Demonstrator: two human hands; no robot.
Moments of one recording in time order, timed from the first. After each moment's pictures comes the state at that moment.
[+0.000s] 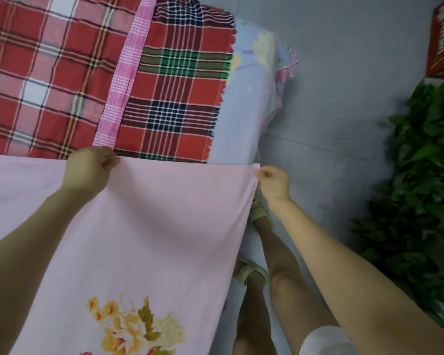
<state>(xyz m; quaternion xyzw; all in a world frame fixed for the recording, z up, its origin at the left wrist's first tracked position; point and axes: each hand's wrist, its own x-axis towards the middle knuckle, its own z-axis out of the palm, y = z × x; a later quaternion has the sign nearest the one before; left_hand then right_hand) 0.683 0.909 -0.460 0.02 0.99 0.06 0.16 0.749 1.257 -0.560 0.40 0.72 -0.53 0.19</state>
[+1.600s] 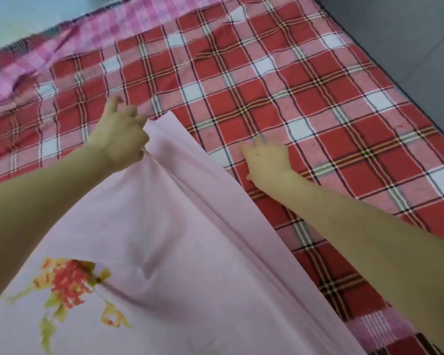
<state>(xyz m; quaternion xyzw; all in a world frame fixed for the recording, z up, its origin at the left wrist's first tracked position) 0.721 0.428 -0.385 -0.09 0.97 -0.20 0.11 0.543 0.623 -0.451 -0.49 0.85 0.12 0.17</state>
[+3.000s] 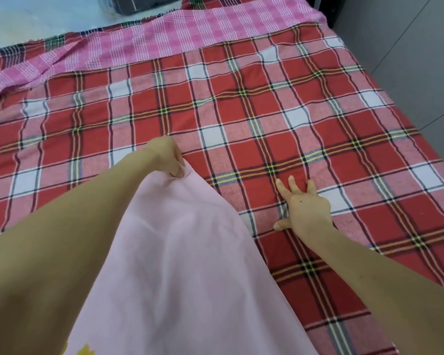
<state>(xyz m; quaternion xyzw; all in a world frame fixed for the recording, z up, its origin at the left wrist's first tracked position) 0.629 0.321 -0.470 -0.42 0.86 0.21 0.21 0.475 0.569 -0.515 -0.43 0.85 0.19 0.24</state>
